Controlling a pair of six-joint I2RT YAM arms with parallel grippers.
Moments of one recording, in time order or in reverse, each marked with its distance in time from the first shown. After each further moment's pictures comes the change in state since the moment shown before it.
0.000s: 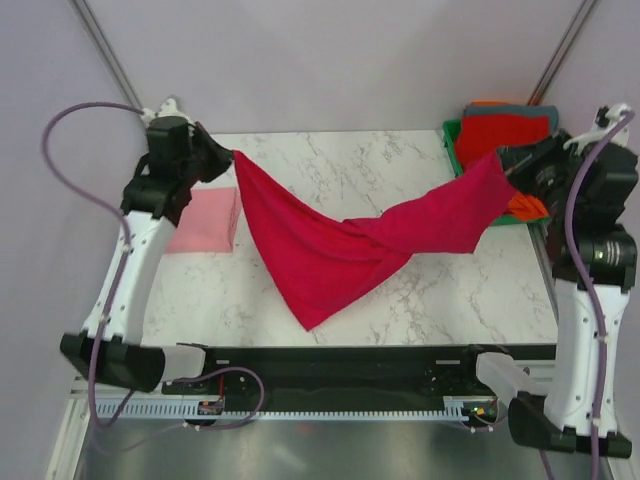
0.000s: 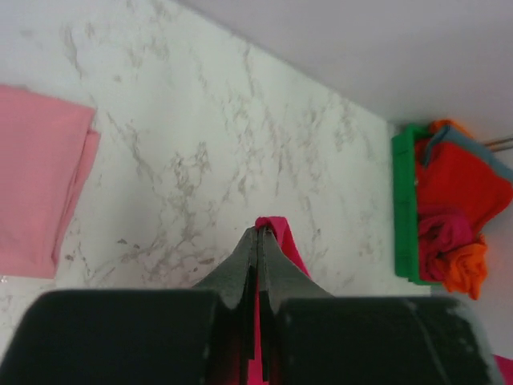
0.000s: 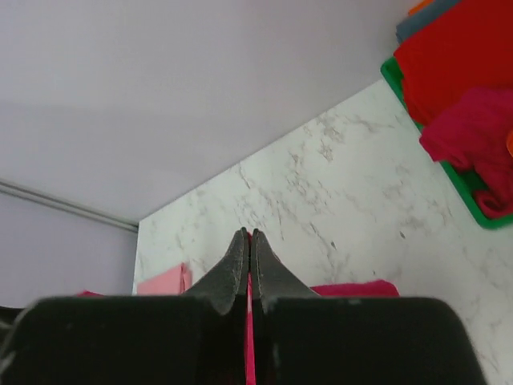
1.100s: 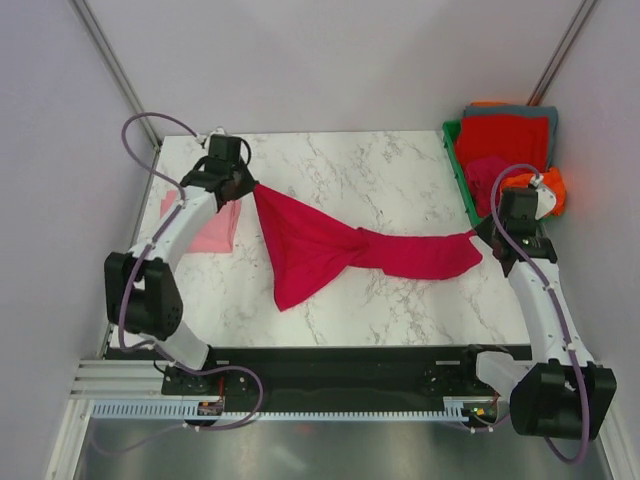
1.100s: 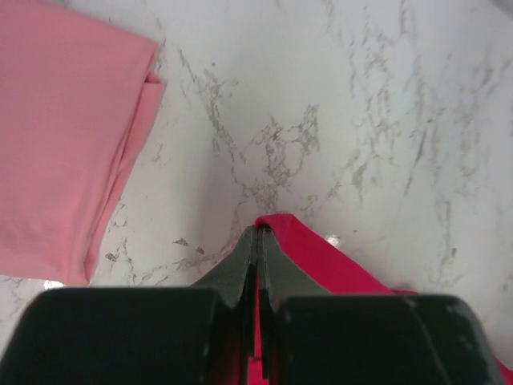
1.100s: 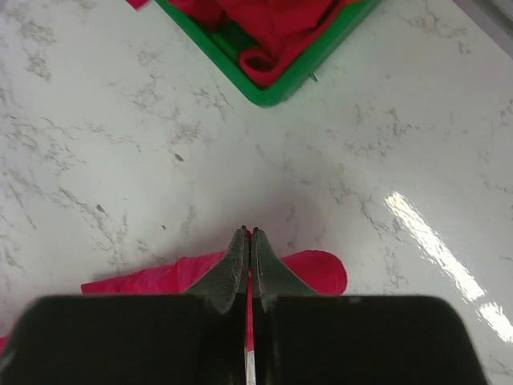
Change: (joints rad) left arm -0.071 0.401 -0.165 0.156 -0.175 0.025; right arm 0.006 0.069 -0.684 0.266 0.340 -0.029
